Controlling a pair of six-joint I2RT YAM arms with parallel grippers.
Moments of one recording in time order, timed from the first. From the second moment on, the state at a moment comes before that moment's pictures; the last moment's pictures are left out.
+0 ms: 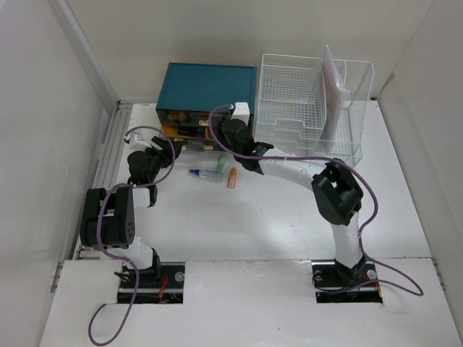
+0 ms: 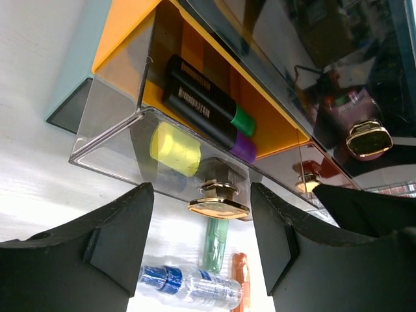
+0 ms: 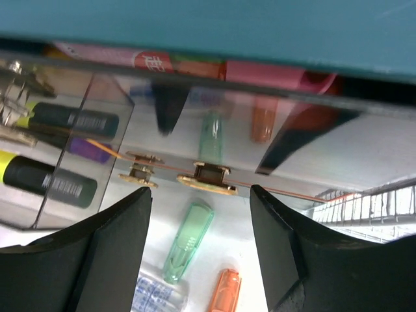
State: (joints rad) left arm 0.05 1.56 0.50 0.93 0.30 -0.83; right arm 0.80 2.03 1.56 0.05 0.54 0.39
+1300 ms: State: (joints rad) left arm 0.05 1.67 0.62 0.94 0.31 -0.84; right arm 0.81 2.19 1.82 -0.21 0.68 0.52
